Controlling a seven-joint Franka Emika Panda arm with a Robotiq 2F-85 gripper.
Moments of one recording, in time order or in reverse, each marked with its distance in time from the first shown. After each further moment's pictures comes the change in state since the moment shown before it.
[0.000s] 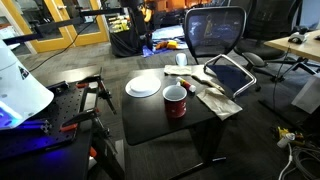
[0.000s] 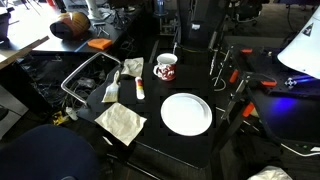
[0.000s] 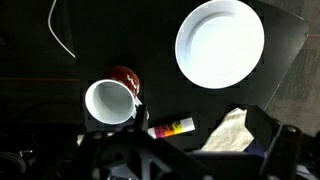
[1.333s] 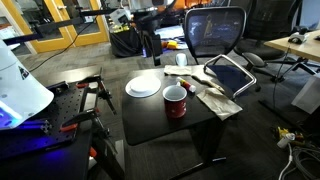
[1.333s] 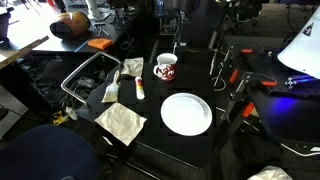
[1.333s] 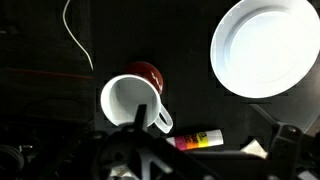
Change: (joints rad) arm -0.053 0.258 -0.065 0.093 -0.172 0.133 -0.031
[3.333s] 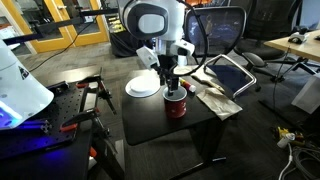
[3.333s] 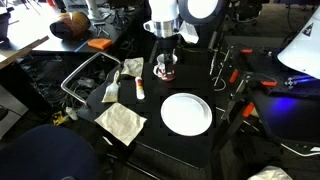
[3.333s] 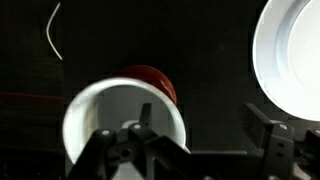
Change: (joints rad) arm -0.047 0.480 -0.012 0.303 0.051 0.054 -0.099
